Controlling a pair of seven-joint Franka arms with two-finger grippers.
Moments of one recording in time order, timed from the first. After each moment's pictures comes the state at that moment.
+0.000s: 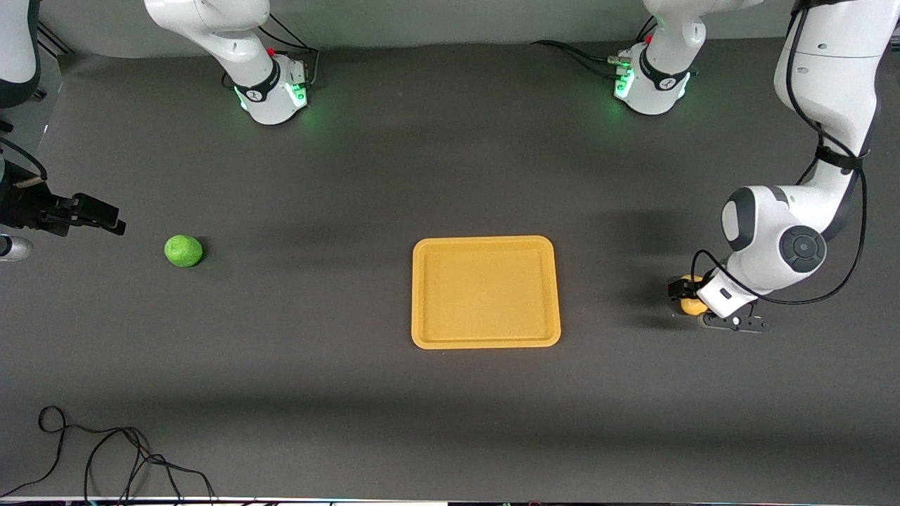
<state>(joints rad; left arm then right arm) 0.08 0.47 -0.08 -2.05 0.03 2.50 0.10 -0.01 0.06 -0.06 -1.58 0.01 1.60 -0.04</state>
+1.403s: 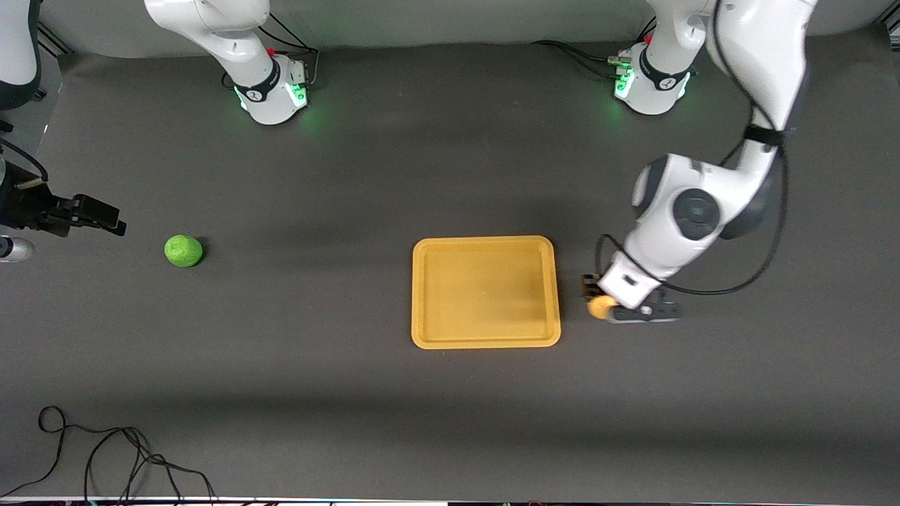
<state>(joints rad) -0.27 0.40 -0.14 -1.88 -0.06 2.39 -0.41 -0.01 0.07 -0.06 -1.59 0.01 1.60 -0.04</state>
